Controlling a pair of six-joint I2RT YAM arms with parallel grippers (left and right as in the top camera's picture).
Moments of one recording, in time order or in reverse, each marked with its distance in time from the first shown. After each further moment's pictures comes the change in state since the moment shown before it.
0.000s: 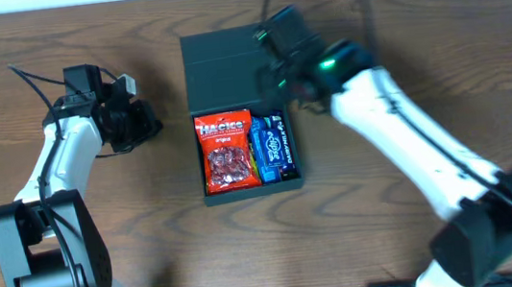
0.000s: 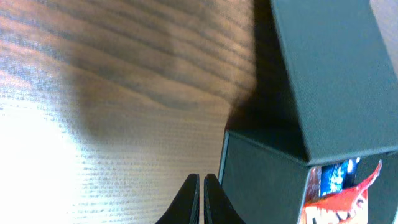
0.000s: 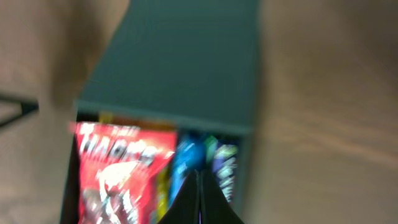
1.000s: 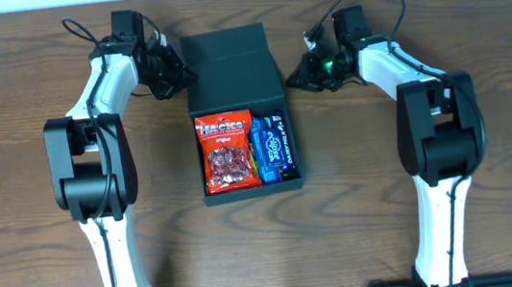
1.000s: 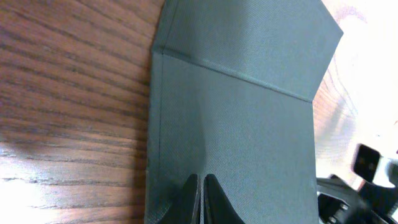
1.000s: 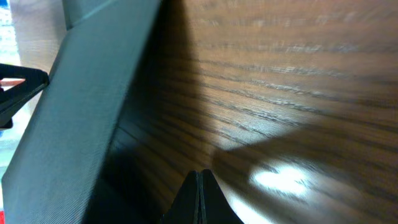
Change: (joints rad) left arm -0.132 0.527 0.608 -0.066 0.129 -0.365; right arm -0.352 0.573 -0.012 0.395 -0.763 -0.001
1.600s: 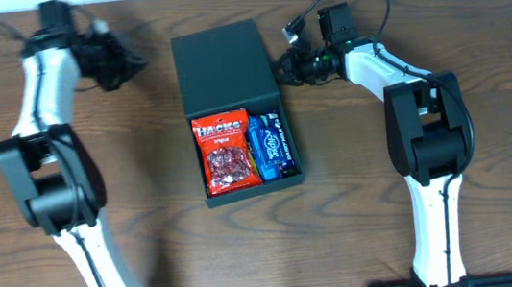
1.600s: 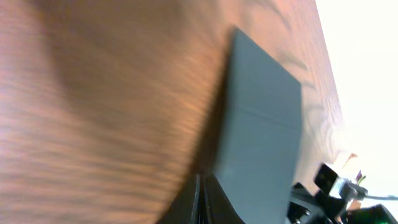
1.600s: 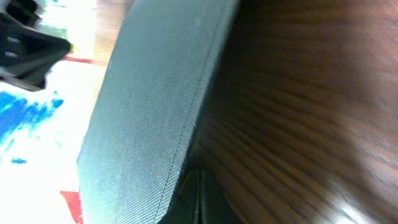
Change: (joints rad) left arm 0.245 -0.043 0.135 -0.207 0.047 0.059; right arm 0.050 0.018 0.027 0.185 -0.200 0.034
